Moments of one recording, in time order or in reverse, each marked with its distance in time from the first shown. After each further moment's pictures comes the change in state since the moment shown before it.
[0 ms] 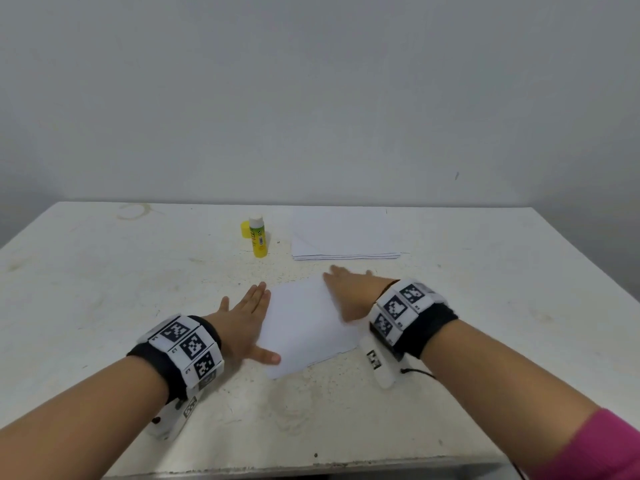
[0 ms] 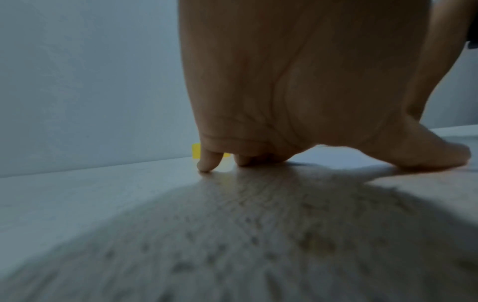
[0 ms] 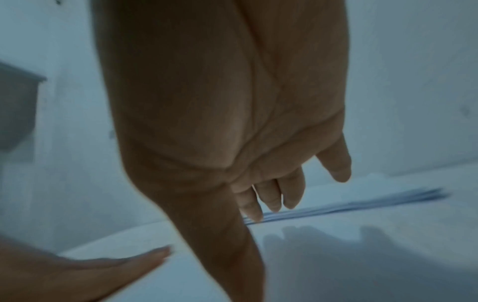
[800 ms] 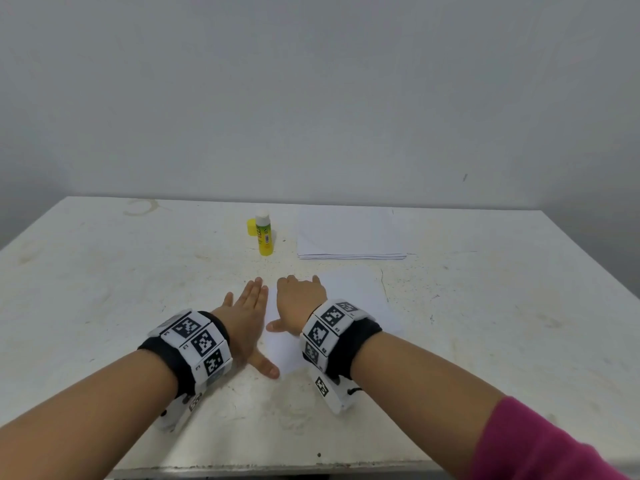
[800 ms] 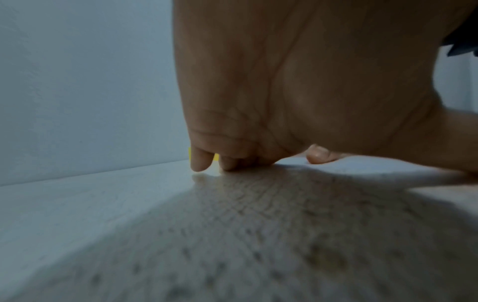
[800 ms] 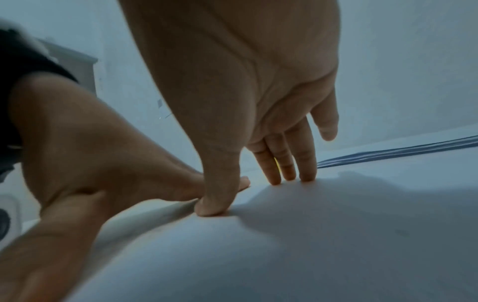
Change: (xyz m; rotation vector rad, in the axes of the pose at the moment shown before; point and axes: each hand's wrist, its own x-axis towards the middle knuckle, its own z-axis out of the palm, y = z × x) left_hand 0.008 -0.003 0.005 0.060 0.044 -0.113; right_hand 0.025 -0.087 0.003 0.060 0.150 -0.025
